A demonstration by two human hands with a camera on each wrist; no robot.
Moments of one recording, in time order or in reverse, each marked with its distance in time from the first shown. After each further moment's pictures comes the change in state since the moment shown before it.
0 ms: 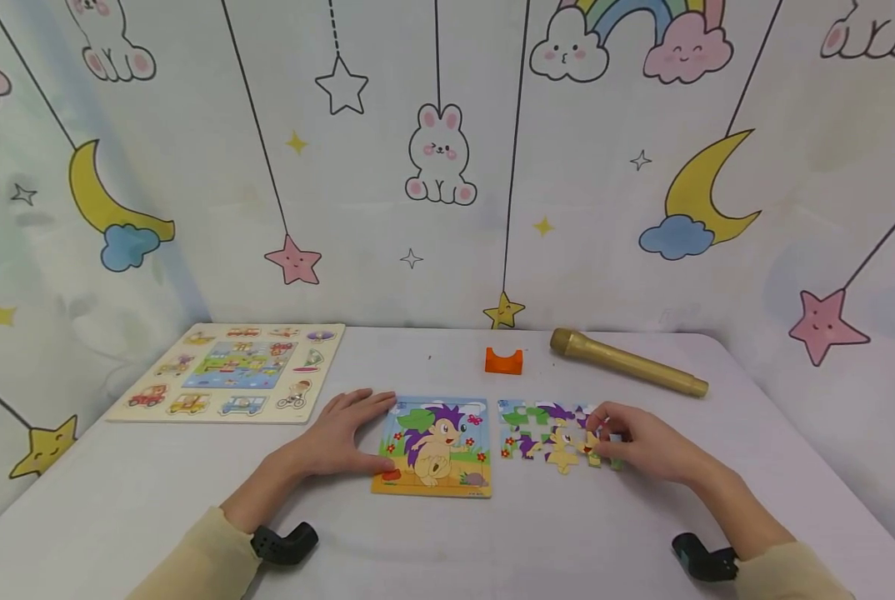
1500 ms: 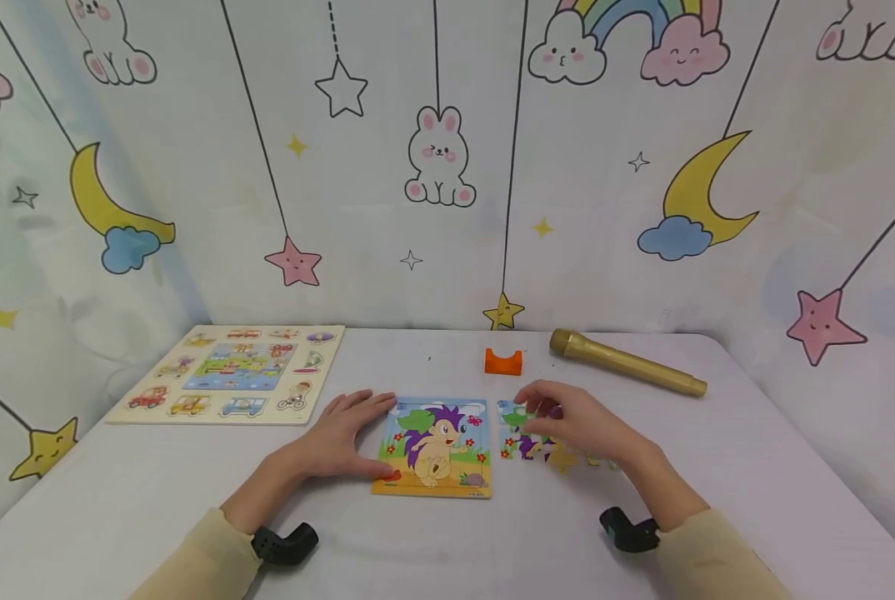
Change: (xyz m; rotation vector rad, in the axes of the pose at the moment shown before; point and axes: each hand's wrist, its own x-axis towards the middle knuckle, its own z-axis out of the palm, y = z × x) left_hand -0.001 0.000 -0.001 0.009 -0.021 0.028; right_hand 0.051 -0.063 0.028 -0.013 0.053 -0.067
